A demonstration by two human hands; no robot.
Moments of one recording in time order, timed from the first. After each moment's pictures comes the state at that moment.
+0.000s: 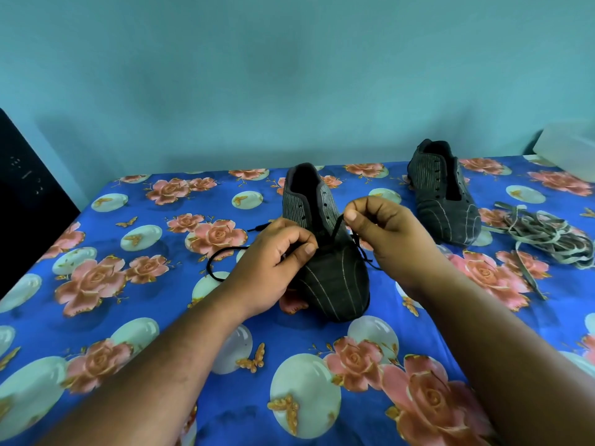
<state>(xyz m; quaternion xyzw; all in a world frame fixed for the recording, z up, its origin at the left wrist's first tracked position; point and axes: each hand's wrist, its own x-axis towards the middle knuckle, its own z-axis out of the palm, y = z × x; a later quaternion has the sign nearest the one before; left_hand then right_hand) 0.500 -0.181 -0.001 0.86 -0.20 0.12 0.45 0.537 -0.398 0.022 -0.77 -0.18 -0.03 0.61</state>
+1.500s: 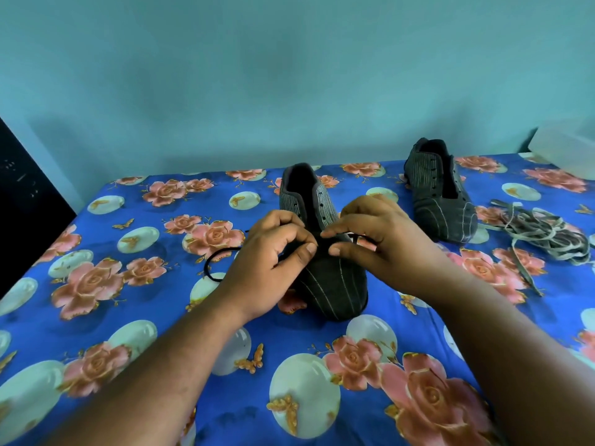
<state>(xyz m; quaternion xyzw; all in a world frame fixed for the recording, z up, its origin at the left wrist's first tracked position) 0.497 -0.183 0.002 0.87 -0.19 0.17 0.43 0.543 -0.412 0.024 -0.85 -0.41 -0.19 0.28</state>
